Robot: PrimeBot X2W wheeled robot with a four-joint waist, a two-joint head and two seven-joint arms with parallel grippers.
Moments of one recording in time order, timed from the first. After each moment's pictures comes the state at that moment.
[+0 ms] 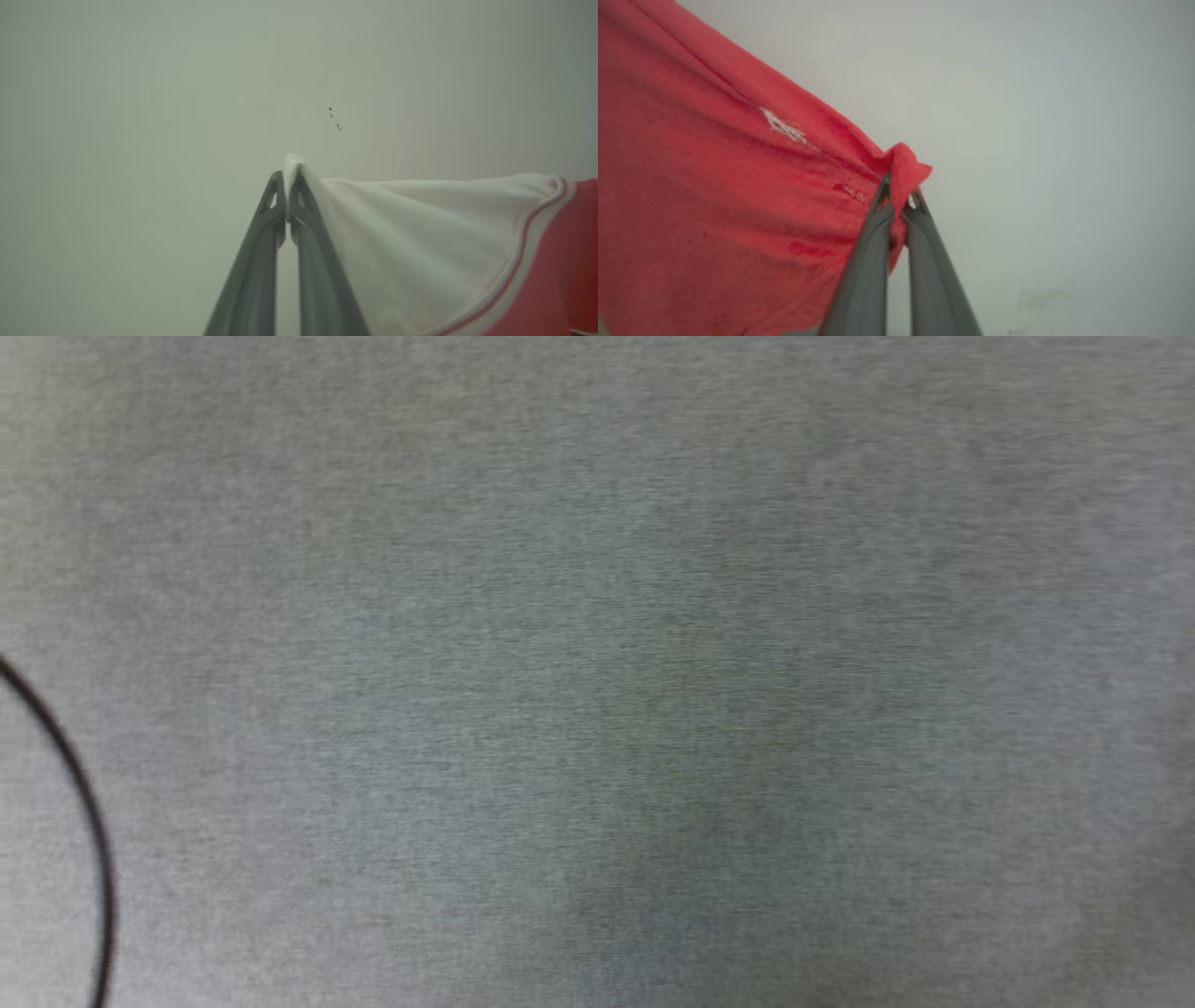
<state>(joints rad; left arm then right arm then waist) -1.80 0.59 -0.38 0.46 -0.36 -0.09 -0.25 -1.48 -0.48 0.14 0.30 0.11 0.13 0.26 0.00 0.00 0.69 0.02</state>
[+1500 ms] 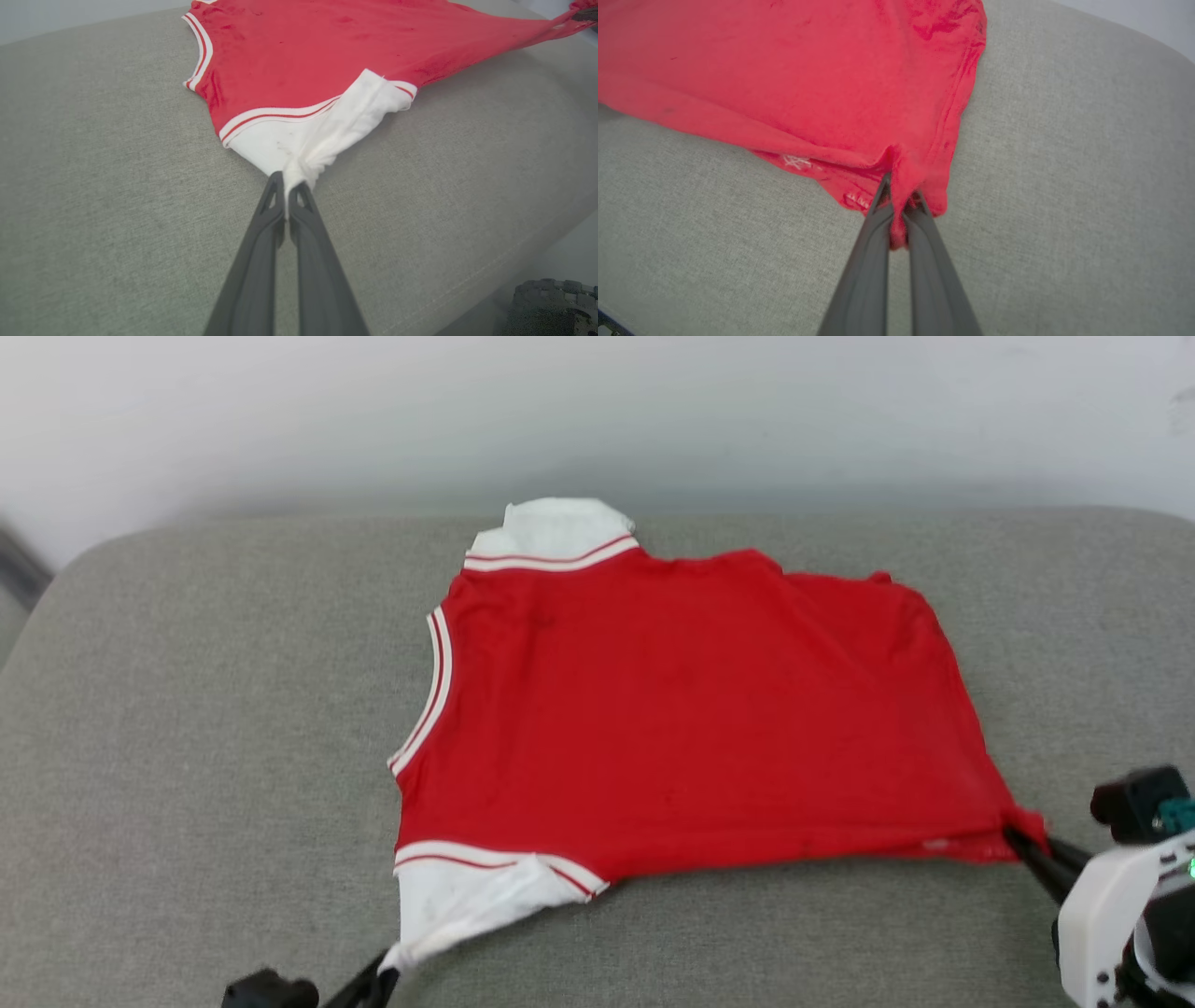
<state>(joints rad) 0.15 0.57 -0.41 -0.05 -0.50 -0.05 -0.09 -0.20 -0.66 0.40 0.22 0.59 0.13 0.25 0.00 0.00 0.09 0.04</state>
